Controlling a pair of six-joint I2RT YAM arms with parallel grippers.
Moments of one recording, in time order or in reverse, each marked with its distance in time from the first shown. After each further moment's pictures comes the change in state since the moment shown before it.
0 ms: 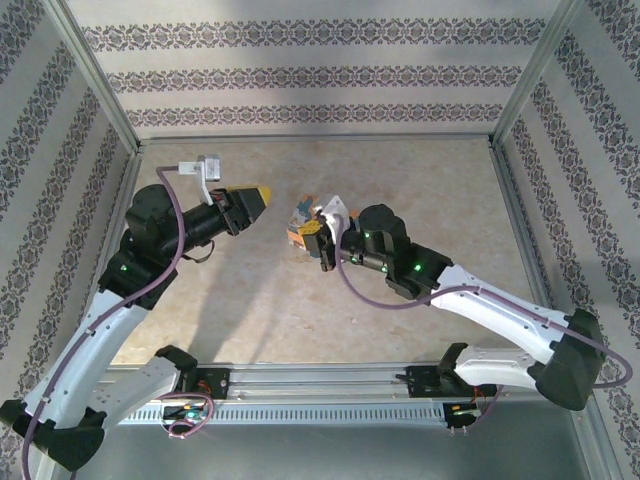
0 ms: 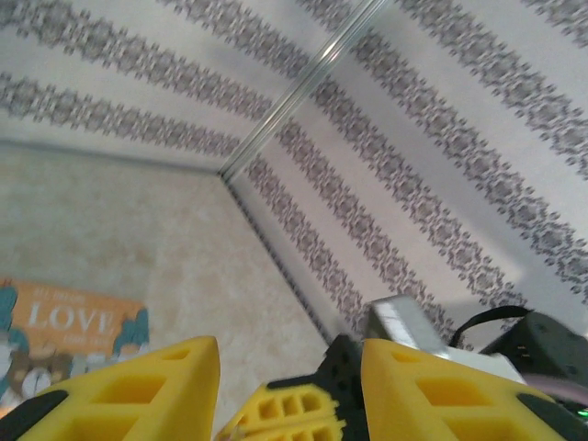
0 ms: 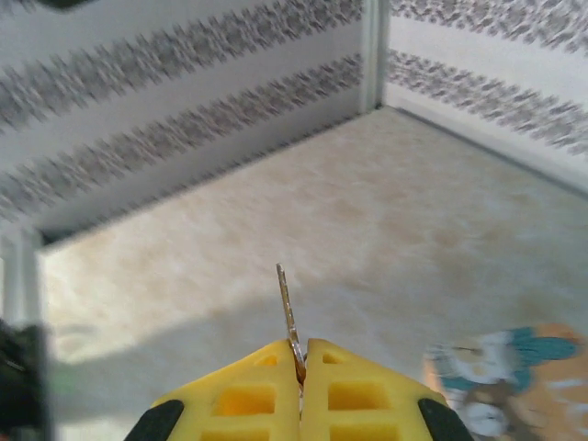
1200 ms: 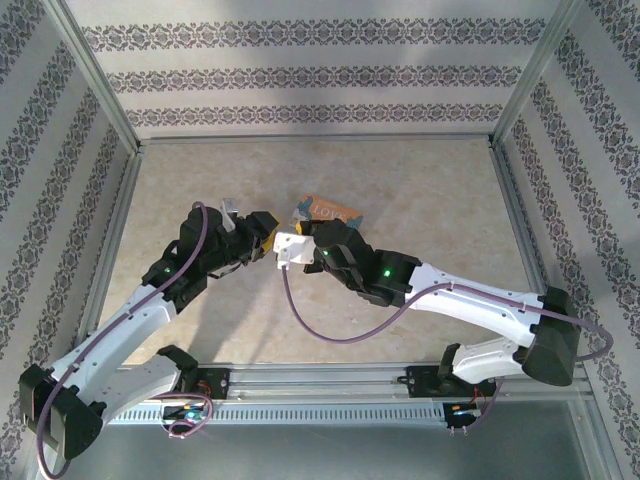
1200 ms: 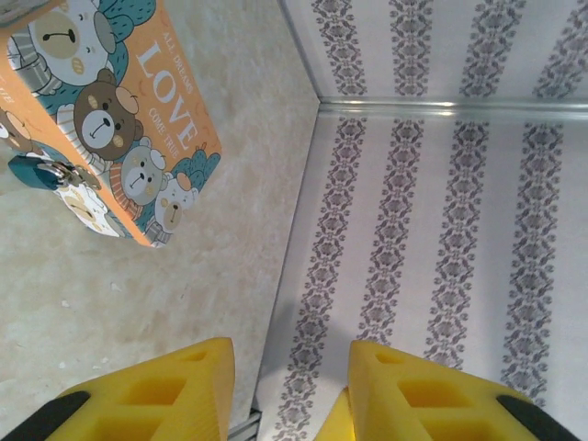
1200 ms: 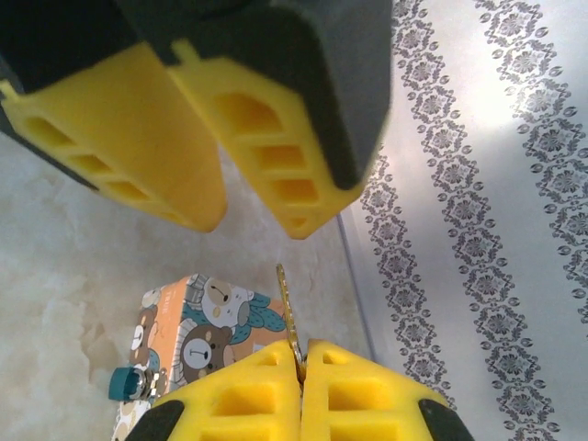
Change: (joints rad) left arm -0.073 0.055 -0.330 0.153 -0.127 -0.762; right arm 0.193 0.150 0.130 -0.115 0.524 -0.819
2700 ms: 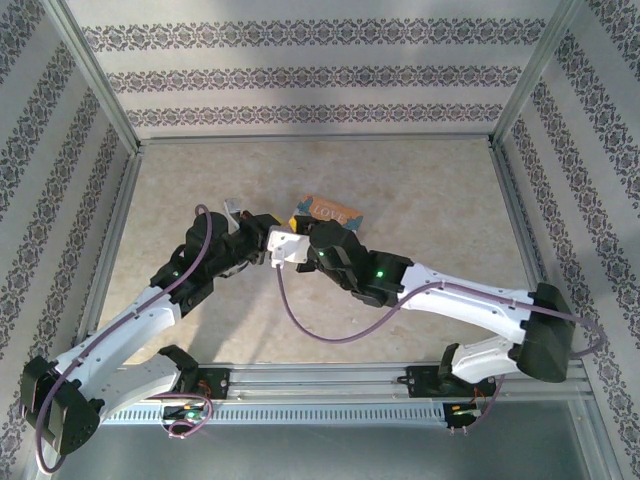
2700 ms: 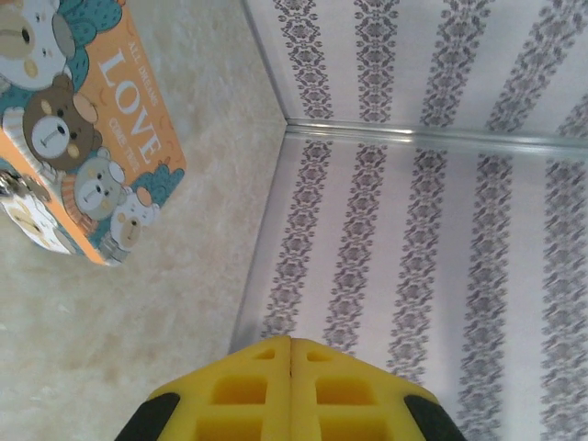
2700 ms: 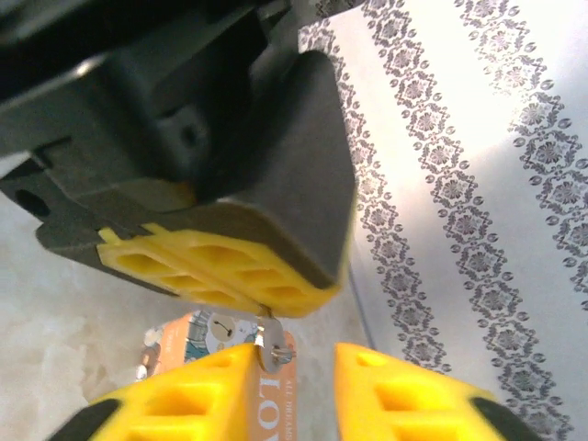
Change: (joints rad) left arm -0.054 0.017 -0.035 0.128 -0.100 -0.045; right arm 0.006 0.018 -0.019 0.089 -0.022 0.045
